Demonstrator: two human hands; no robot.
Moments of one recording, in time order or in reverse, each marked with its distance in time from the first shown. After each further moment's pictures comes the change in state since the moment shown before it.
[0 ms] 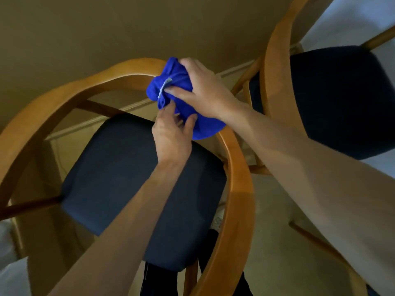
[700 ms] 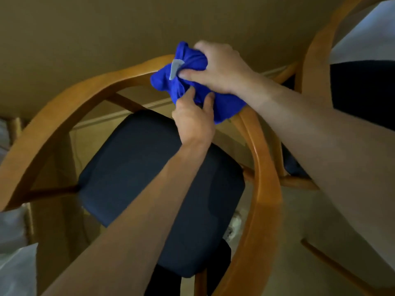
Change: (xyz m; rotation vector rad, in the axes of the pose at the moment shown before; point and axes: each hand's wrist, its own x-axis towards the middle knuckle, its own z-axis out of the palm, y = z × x) left_hand 0.031 0.007 -0.010 -0.055 0.168 -0.124; right_hand 0.052 -0.033 -0.004 -0.112 -0.065 -0.008
